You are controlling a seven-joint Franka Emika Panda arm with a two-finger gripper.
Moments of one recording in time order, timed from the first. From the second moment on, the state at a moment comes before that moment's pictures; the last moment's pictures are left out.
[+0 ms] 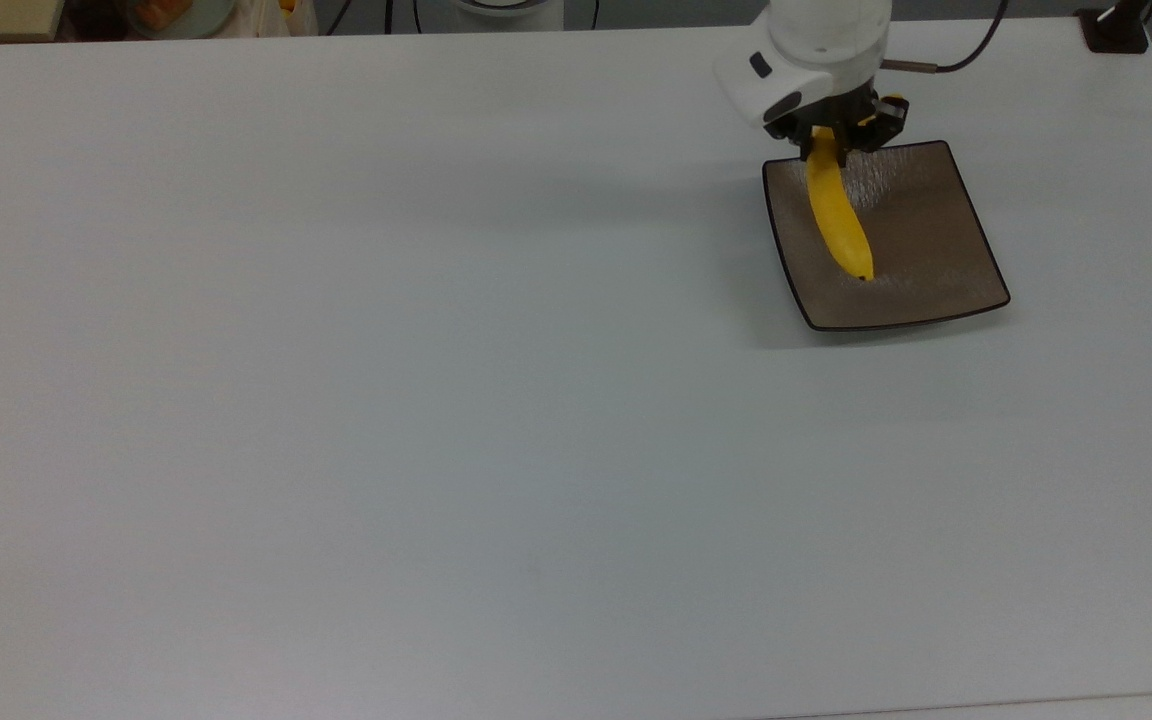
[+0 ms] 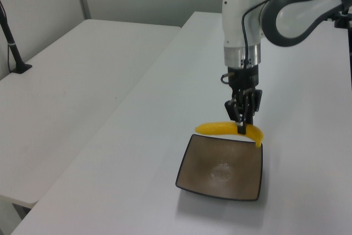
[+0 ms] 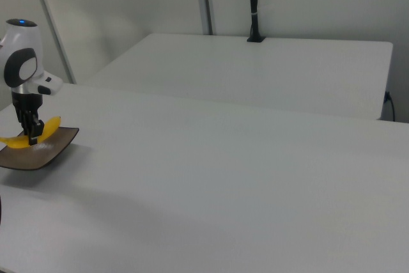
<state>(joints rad) 0.46 0.26 0.10 -1.76 0.30 1.99 0.68</state>
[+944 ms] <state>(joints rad) 0.52 0.35 0.10 -1.76 0.25 2.13 0.76</state>
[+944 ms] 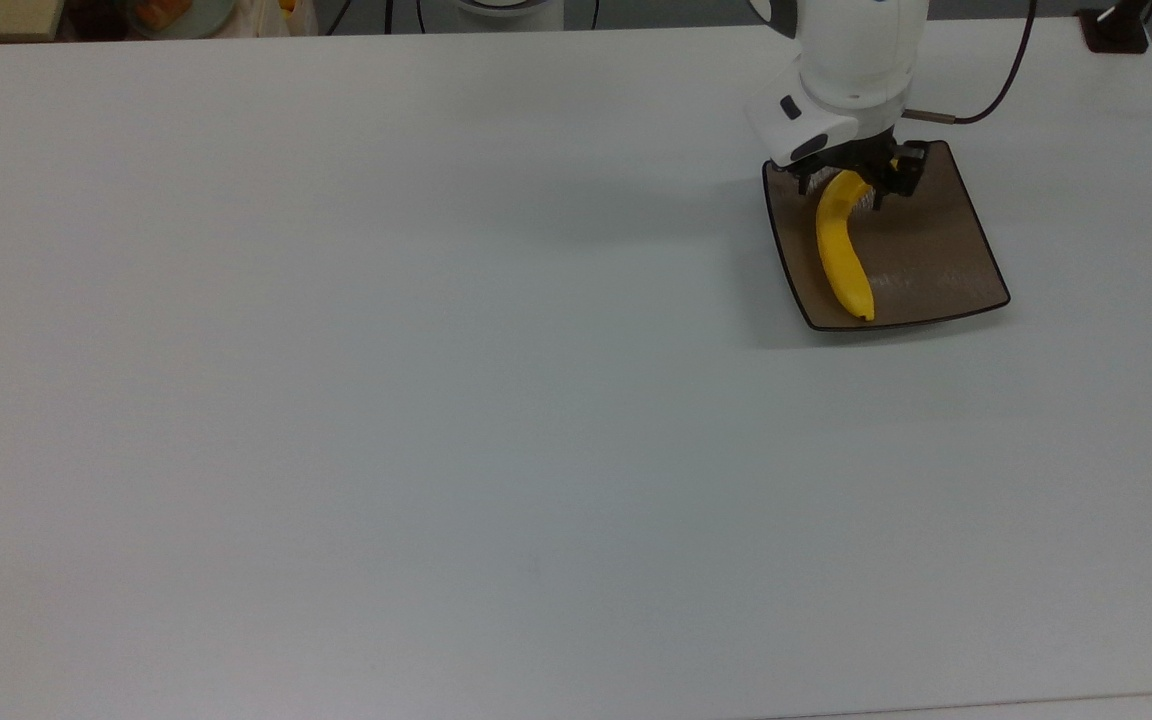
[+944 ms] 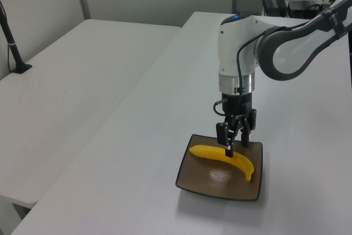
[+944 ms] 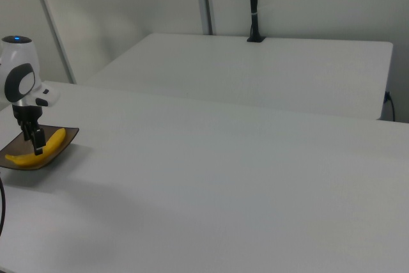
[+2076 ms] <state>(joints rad) 0.16 -0.14 0.05 -1.73 0.06 1.65 0.35</state>
